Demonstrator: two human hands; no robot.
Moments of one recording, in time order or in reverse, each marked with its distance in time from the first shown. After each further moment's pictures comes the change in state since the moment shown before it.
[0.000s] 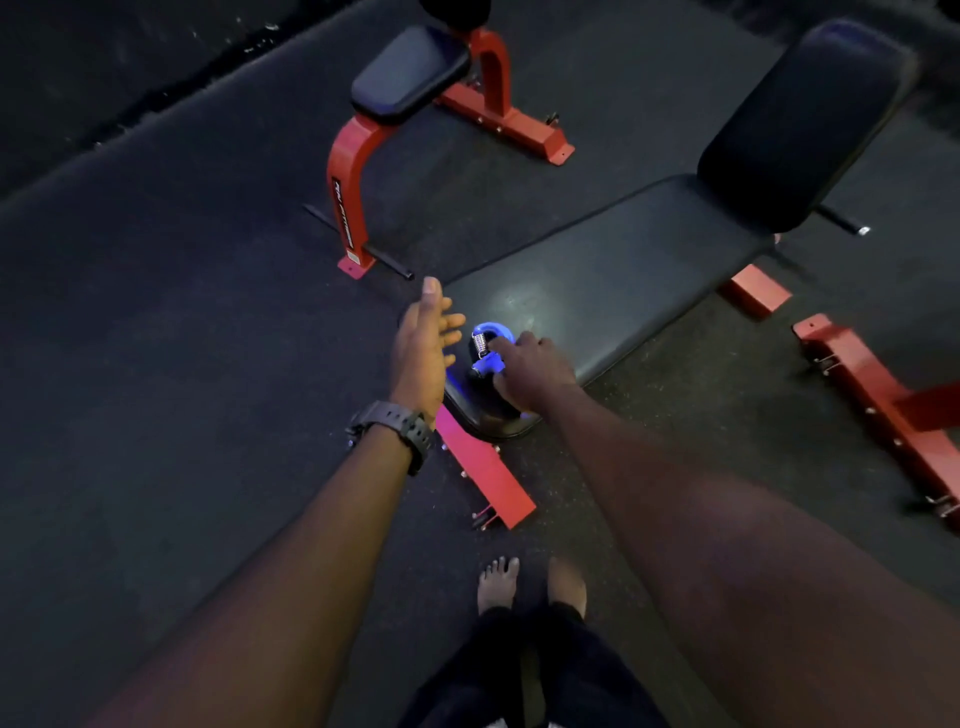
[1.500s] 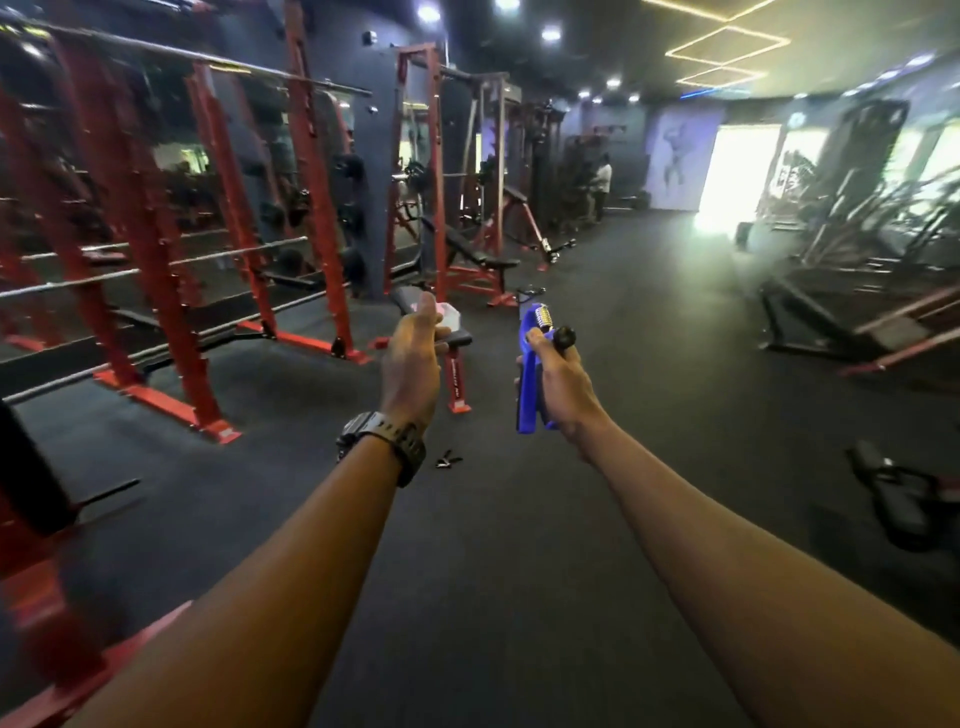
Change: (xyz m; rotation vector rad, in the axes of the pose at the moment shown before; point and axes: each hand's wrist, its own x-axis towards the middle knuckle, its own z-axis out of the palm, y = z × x) left_hand -0.857 -0.044 0.247 0.026 -2.011 0.541; right_hand -1.017 0.089 -0.004 0.802 2.217 1.160
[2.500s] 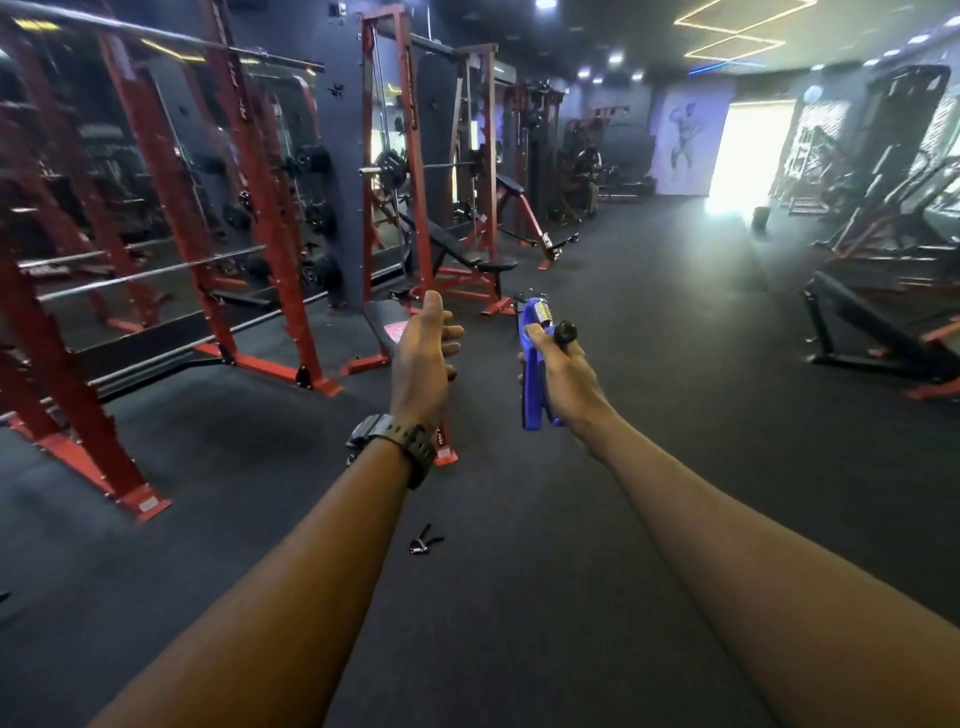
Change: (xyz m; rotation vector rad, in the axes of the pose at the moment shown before) left_hand 0.474 -0.198 0.234 -0.029 -0.050 -0.055; right_hand 0.536 0.124 -0.030 -0.022 -0.064 0.002
